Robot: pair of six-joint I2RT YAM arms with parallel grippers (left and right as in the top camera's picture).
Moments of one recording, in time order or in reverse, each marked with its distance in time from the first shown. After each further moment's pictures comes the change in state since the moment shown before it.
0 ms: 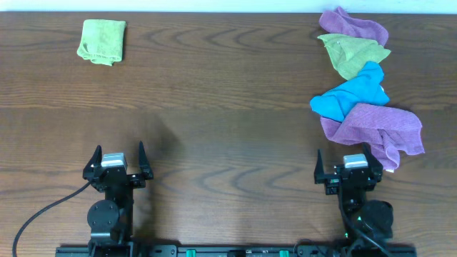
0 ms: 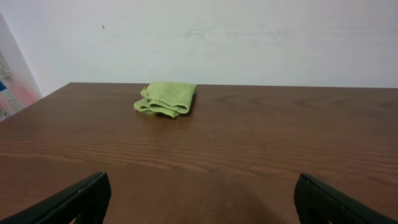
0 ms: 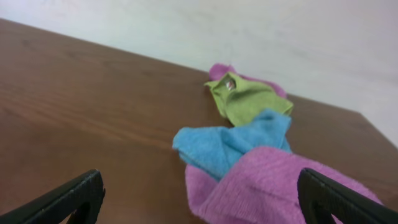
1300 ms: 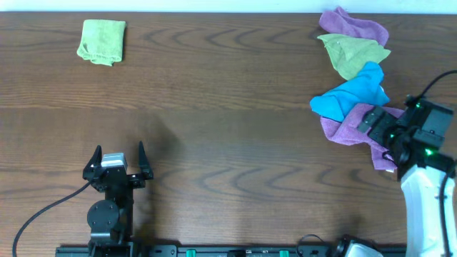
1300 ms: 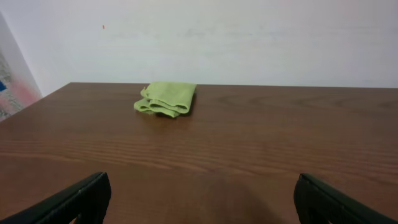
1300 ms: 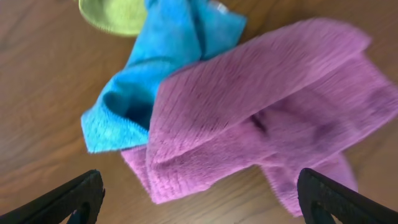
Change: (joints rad) left arm 0.000 -0.001 0.001 -0.002 0.000 0.000; right arm -0.488 1.219 0.760 -0.324 -0.201 0.494
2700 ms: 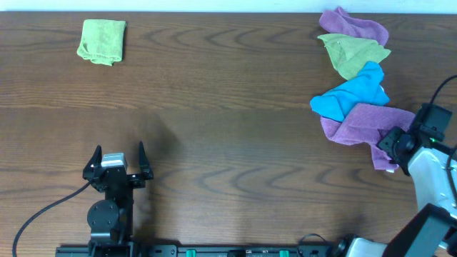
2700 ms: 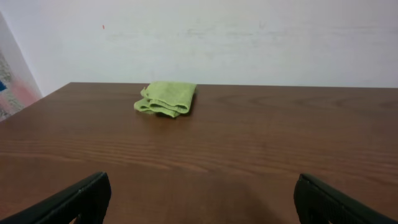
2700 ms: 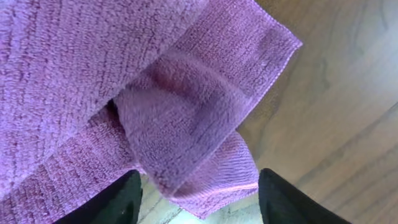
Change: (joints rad) left arm 0.000 0.000 0.000 0.000 0.000 0.000; right arm -0.110 0.230 0.000 -0.003 0.237 0.024
